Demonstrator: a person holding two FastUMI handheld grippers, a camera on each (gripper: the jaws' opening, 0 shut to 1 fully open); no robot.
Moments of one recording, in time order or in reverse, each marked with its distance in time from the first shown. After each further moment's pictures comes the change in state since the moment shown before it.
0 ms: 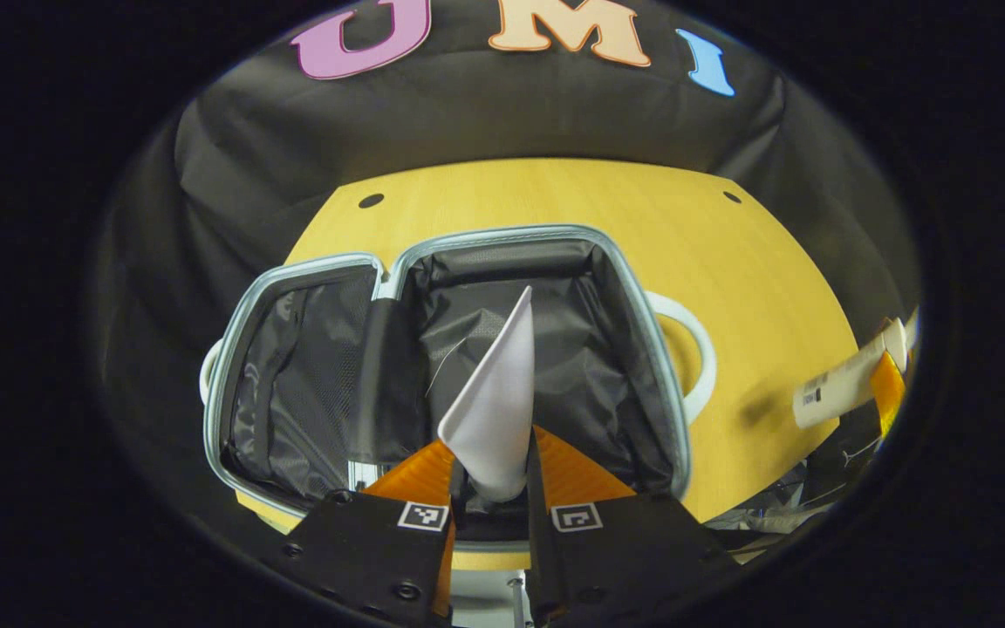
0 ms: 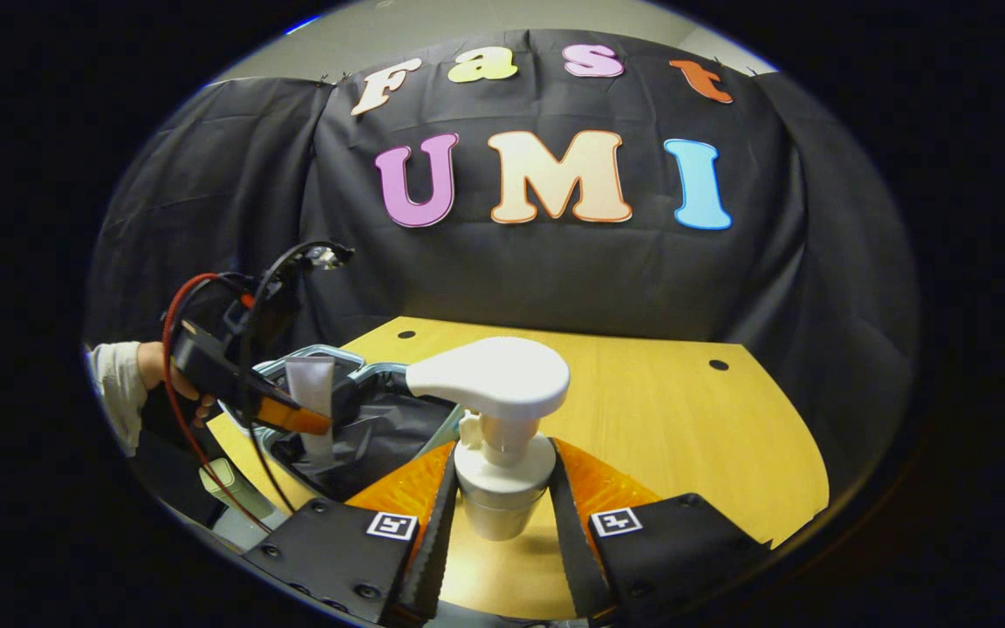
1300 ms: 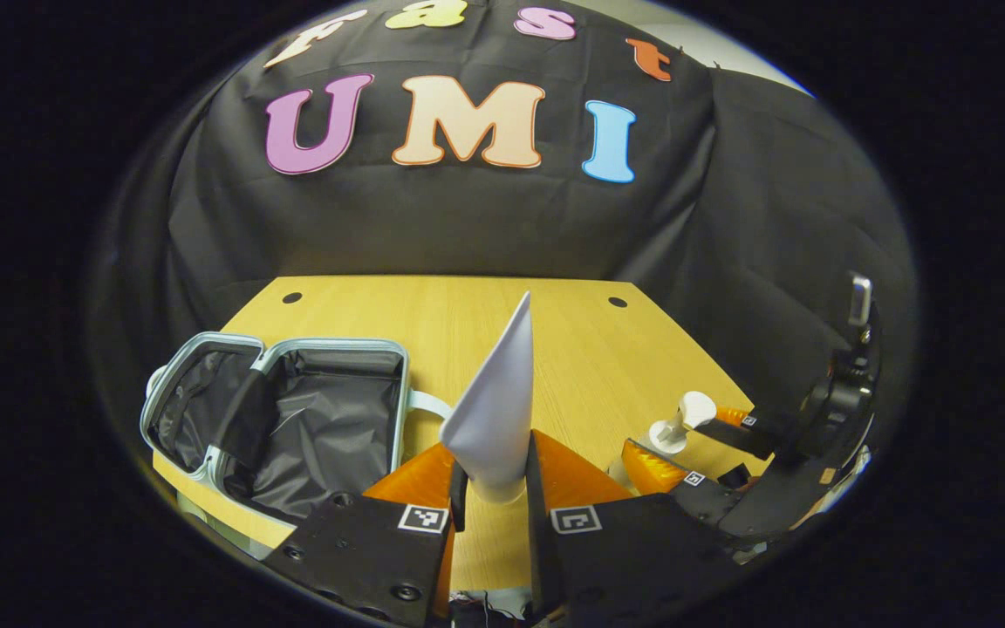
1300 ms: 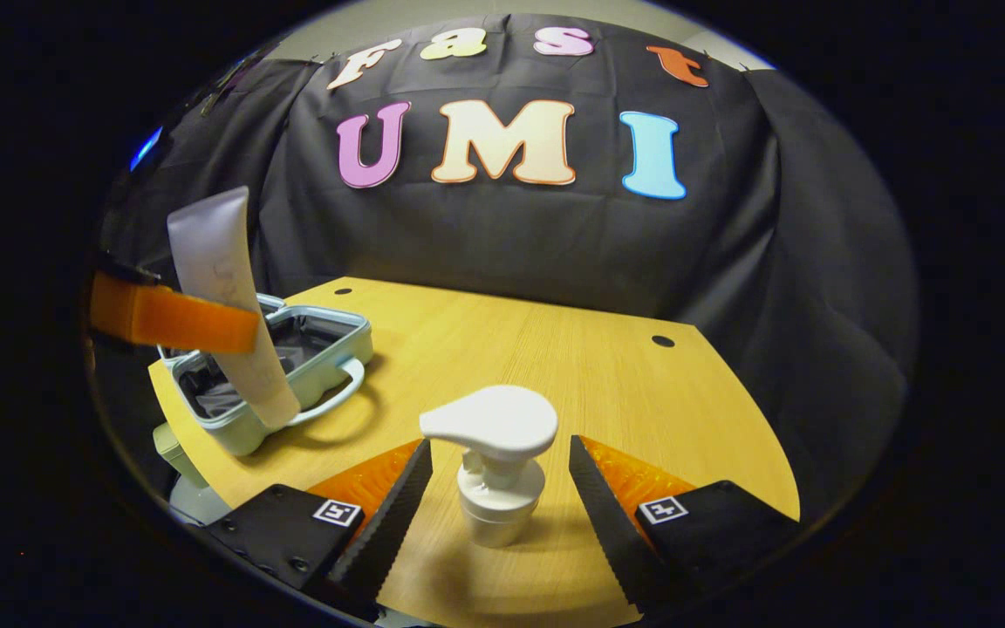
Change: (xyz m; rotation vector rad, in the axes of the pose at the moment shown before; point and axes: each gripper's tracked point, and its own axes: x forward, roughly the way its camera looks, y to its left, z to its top) left arm -0.080 -0.217 0.057 -0.050 -0.461 -0.129; right arm 0.015 -0.156 -0.073 -0.081 0.056 -0.096
